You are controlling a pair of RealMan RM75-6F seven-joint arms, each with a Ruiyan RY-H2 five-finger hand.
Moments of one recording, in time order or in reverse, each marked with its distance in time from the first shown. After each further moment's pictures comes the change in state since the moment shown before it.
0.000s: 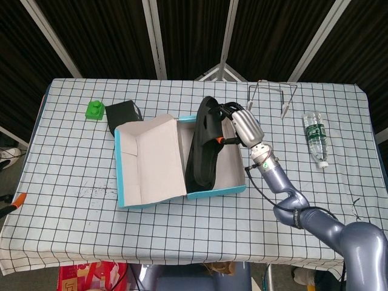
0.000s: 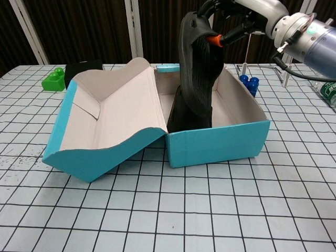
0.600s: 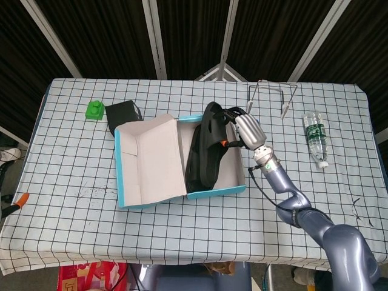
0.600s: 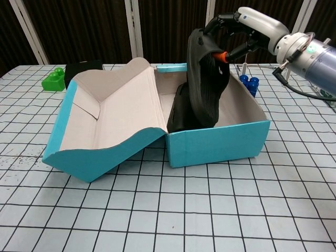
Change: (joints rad) left arm -0.009 -0.017 0.002 0.003 -0.005 -0.010 0.045; right arm -0.004 -0.107 -0.075 0.249 -0.064 0.014 0.175
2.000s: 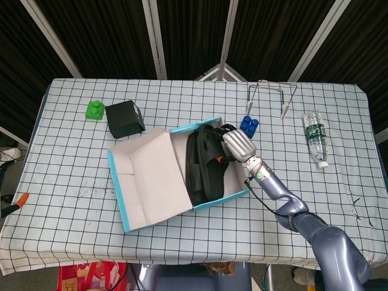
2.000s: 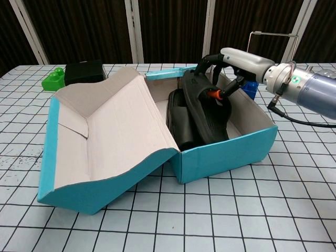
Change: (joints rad) left arm 0.000 0.004 0.000 -0.002 -0.006 -0.001 -0.007; right arm 0.011 -0.063 -0.109 0.078 -0.065 -0.087 -0.086
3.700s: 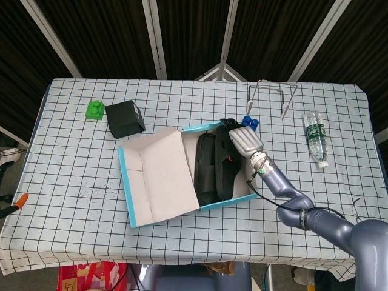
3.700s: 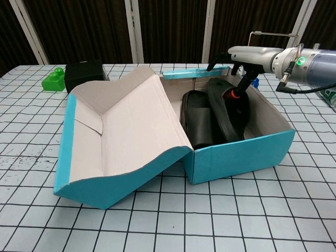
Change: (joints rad) left arm 0.003 0.016 0.006 -0.013 0.004 -0.004 -0.026; right arm 0.004 0.280 0.140 -0.497 0.330 -0.311 -0.603
